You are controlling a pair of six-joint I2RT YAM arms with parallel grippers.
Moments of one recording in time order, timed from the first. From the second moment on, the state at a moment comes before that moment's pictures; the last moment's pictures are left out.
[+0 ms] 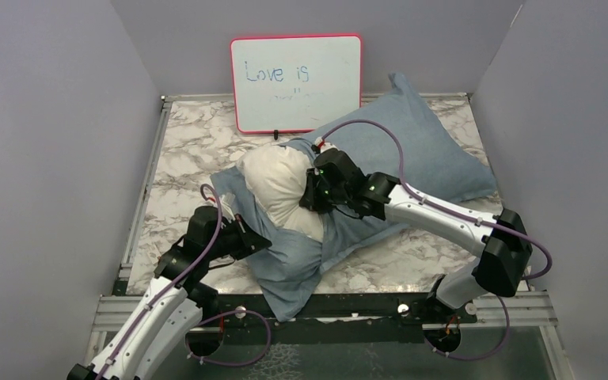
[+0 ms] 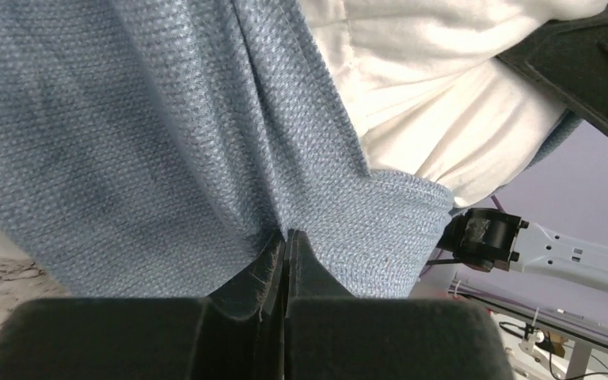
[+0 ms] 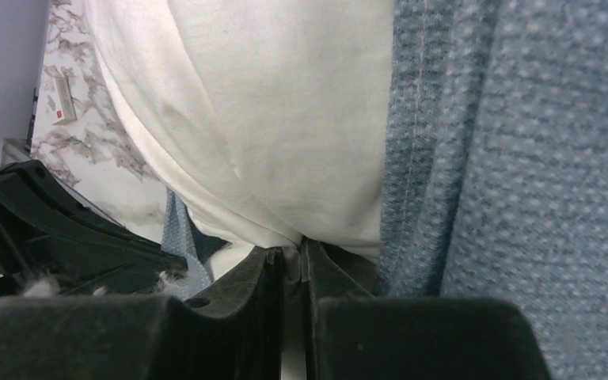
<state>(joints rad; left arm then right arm) -0.43 0.52 0.40 -0.50 0.39 -0.89 0.93 1.52 1.24 -0.43 0.08 0.63</state>
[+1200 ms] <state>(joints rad) -0.43 0.84 0.58 -0.46 0.40 -0.87 0.91 1.47 1.16 -0.34 -0.05 0.60</state>
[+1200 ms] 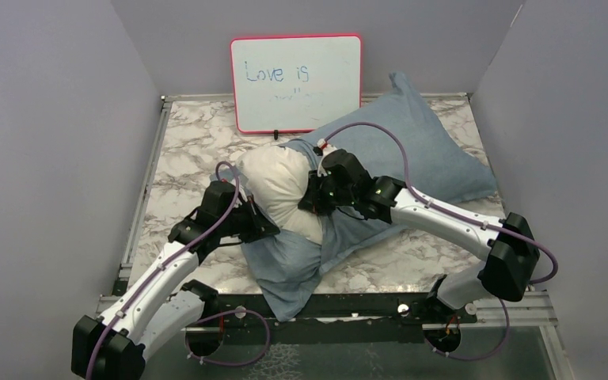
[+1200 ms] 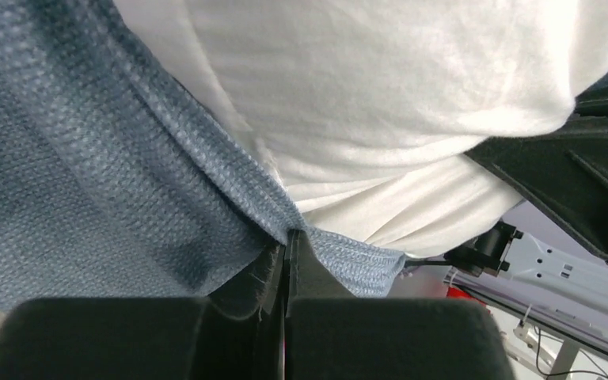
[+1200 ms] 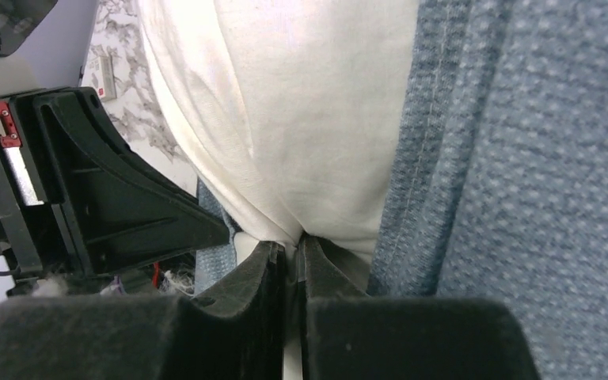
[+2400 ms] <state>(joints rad) -0.63 0.88 0.50 -0.38 0.36 -0.82 0.92 1.48 1.23 -0.32 0.00 0.67</state>
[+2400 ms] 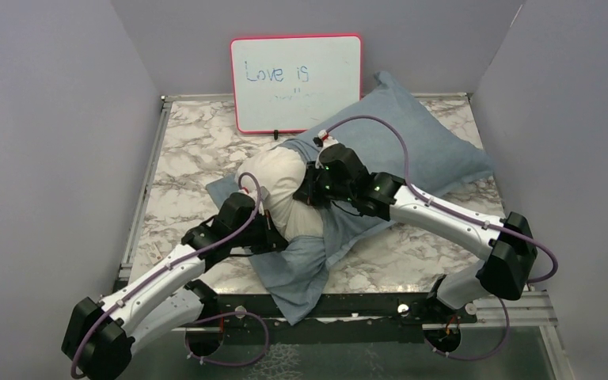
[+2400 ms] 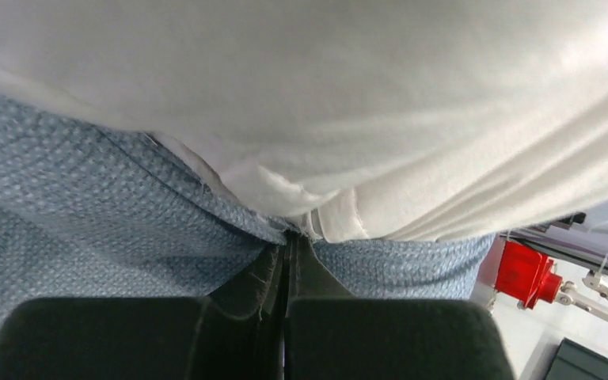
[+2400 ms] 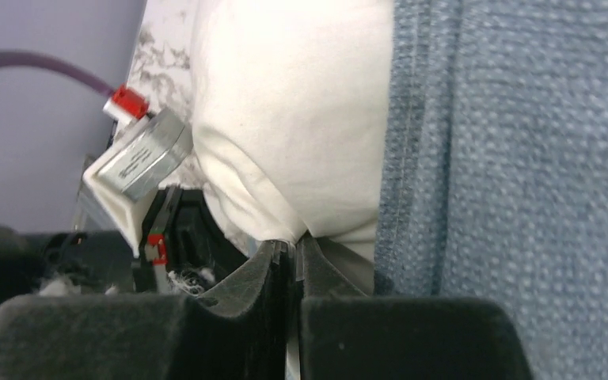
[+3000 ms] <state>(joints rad) -0.67 0.66 0.42 -0.37 0.29 -0.92 0.93 1.48 1.26 -0.26 0.12 0.71</state>
